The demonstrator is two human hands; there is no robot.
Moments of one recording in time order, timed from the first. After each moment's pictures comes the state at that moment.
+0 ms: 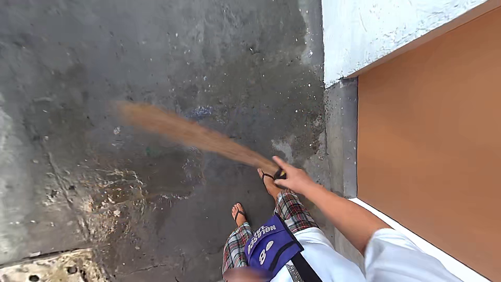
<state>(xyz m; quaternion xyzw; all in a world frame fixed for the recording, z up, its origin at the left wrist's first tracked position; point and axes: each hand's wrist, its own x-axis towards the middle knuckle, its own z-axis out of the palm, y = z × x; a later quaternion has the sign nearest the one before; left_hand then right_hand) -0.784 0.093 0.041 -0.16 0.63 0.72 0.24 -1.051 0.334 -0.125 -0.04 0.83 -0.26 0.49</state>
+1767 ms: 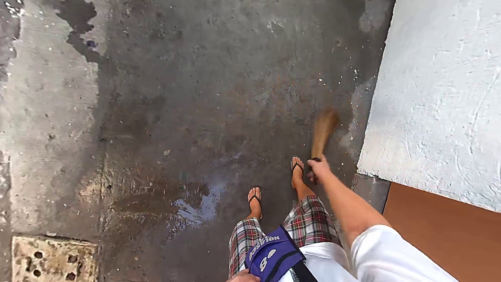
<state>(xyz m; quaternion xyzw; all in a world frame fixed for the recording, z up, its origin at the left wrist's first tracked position) -1.056 -0.033 0.032 -0.25 0.58 0.77 0.12 -1.431 0.166 -0.200 0.25 0.80 -0.31 0.45</state>
